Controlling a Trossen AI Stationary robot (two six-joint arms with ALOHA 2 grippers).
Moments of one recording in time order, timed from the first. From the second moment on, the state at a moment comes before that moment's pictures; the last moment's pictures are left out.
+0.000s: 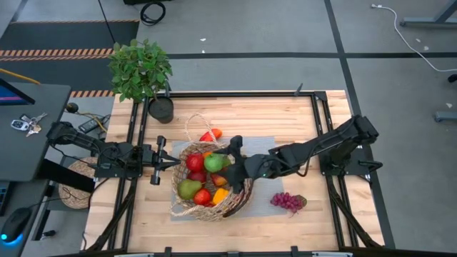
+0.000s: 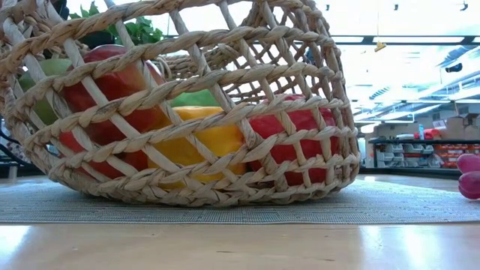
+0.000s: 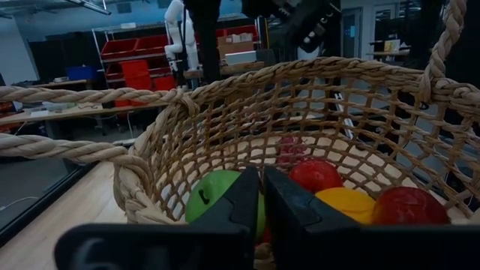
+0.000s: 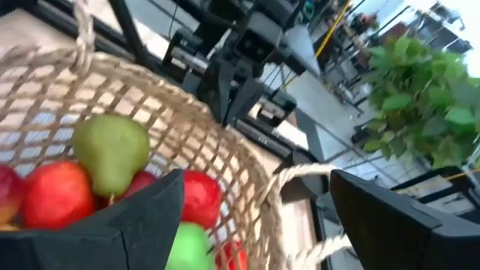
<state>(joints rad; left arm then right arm) -0.33 0.33 0.01 0.39 -0.27 0.12 0.35 1.70 1.47 -0.17 0.56 -0.47</state>
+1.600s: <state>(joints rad) -0.30 0.33 0.04 0.45 -0.43 -0.03 0.15 1.34 1.40 -0.52 0.47 -0.20</state>
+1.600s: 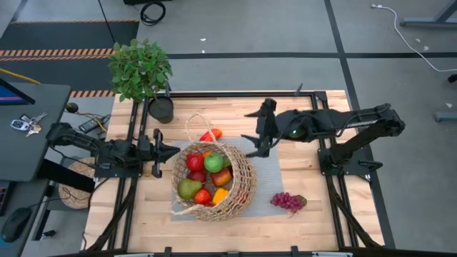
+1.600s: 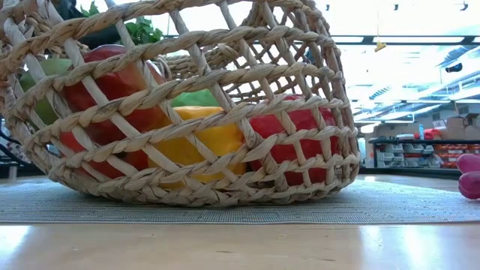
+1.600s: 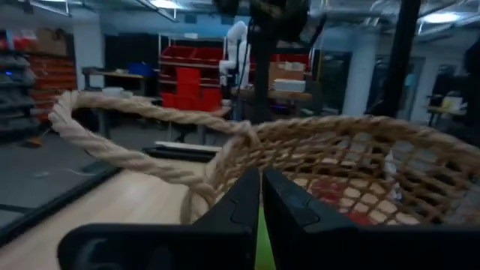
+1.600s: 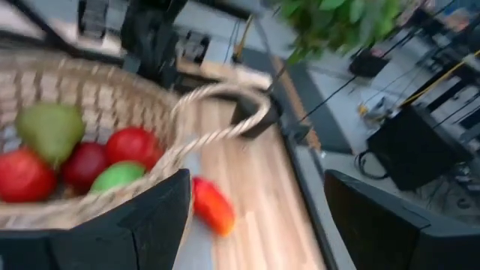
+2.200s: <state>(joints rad) -0.30 0.32 0.05 0.43 -0.43 0.02 0.04 1.35 1.40 -0.31 0.47 -0.24</state>
